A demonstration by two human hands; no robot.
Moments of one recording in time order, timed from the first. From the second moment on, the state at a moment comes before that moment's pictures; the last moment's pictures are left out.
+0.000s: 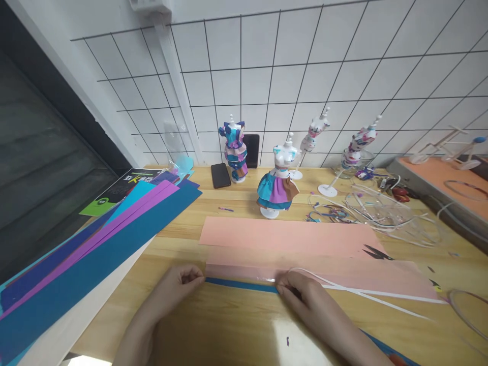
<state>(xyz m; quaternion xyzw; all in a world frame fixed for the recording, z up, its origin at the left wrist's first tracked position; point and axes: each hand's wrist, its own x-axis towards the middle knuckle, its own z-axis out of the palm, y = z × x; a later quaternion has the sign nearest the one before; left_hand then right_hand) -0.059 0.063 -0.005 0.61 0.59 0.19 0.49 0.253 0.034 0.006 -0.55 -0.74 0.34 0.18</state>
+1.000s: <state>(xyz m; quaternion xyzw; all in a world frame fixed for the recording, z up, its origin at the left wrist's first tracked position) -0.053 0.071 -0.012 0.58 0.63 0.19 0.48 0.254 0.034 -0.003 -0.57 -0.71 0.36 0.19</state>
